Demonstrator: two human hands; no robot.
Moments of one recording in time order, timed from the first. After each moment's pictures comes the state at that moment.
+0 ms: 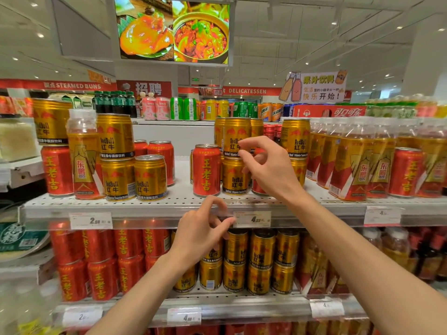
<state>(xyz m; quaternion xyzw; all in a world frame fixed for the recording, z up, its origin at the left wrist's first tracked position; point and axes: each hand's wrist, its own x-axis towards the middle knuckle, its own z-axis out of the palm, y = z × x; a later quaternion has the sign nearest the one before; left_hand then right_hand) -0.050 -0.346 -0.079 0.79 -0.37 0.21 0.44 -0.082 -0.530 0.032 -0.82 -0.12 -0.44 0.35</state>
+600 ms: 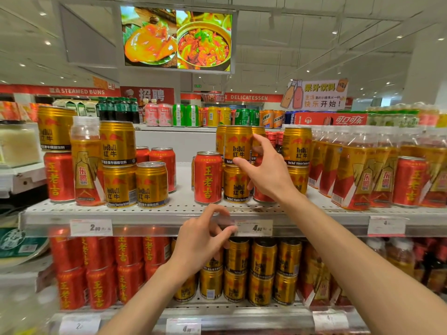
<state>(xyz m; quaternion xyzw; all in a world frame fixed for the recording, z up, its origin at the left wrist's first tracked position) -0.048 -0.346 -0.081 0.79 -0.38 0.21 0.44 -0.063 -0.530 0.038 -0.86 -0.02 -0.40 0.33</state>
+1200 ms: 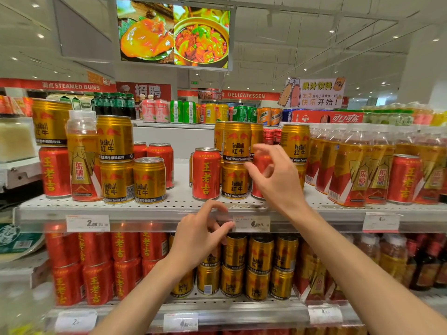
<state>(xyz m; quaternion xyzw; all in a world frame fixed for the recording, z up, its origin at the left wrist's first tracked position) -0.047 -0.346 -0.082 0.78 -0.38 0.22 0.44 -0.083 -0.540 0.014 -0.82 -0.08 -0.51 0.26</state>
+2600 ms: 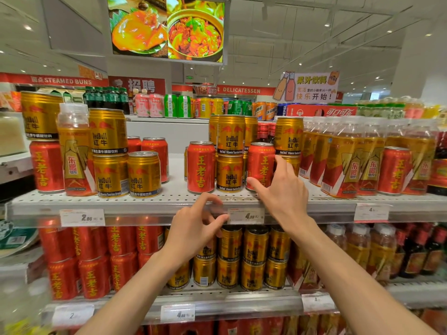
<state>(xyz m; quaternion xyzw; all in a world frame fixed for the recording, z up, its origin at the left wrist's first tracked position) -0.049 -0.345 -0.081 0.78 -0.38 0.21 0.44 -0.091 -0.553 -0.024 -0.86 0.16 -0.47 0.13</state>
